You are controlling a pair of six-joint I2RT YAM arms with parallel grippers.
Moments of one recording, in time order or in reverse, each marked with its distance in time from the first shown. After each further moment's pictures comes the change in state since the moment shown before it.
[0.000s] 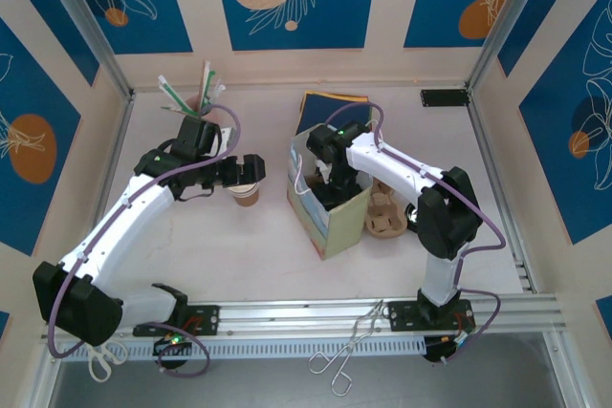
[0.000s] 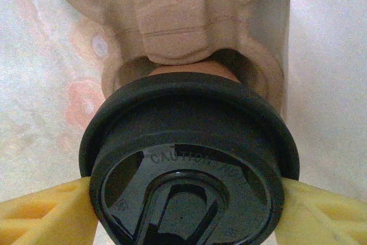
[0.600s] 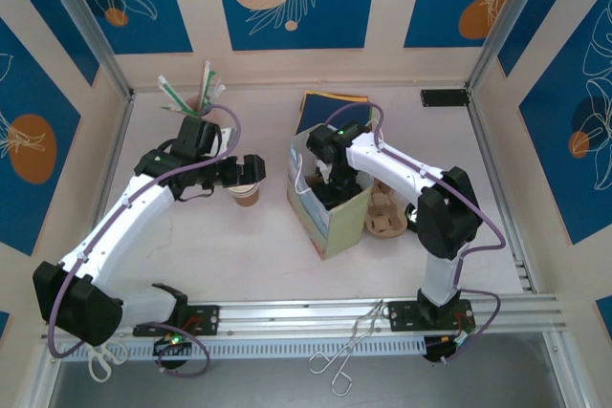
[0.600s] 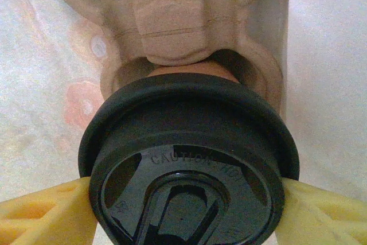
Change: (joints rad) left arm 0.000 0.000 -0.002 0.000 0.004 0.000; right arm 0.000 0.000 0.000 0.000 0.003 0.000
